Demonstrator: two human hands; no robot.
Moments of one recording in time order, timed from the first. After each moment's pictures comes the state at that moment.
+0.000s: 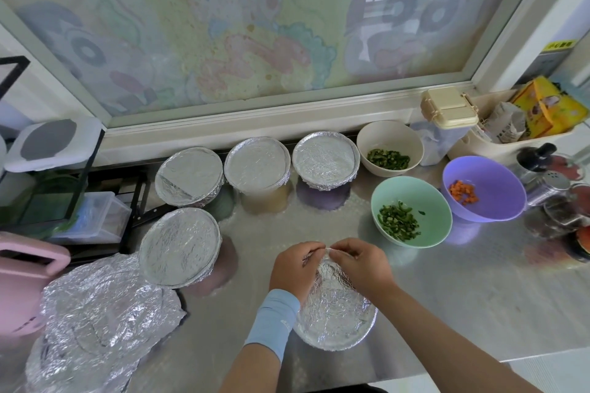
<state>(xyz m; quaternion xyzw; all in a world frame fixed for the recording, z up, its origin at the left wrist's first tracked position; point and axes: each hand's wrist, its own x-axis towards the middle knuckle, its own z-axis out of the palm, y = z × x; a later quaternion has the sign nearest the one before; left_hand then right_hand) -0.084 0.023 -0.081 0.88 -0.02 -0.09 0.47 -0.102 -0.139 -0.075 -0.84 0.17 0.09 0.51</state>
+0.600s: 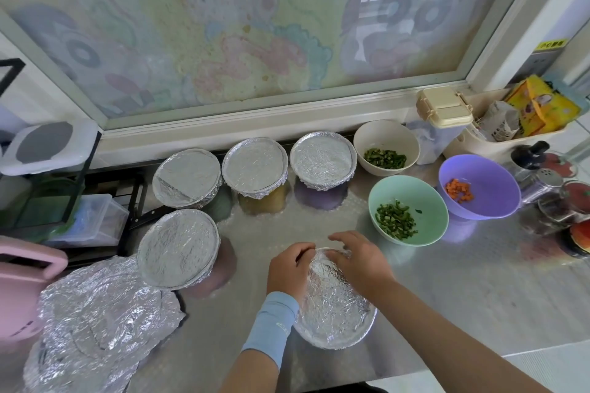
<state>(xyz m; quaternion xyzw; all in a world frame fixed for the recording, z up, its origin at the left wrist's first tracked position) -0.088 0.026 -0.079 0.86 0.05 -0.10 0.49 -0.097 -0.142 -0.074 -0.92 0.08 0.10 0.36</state>
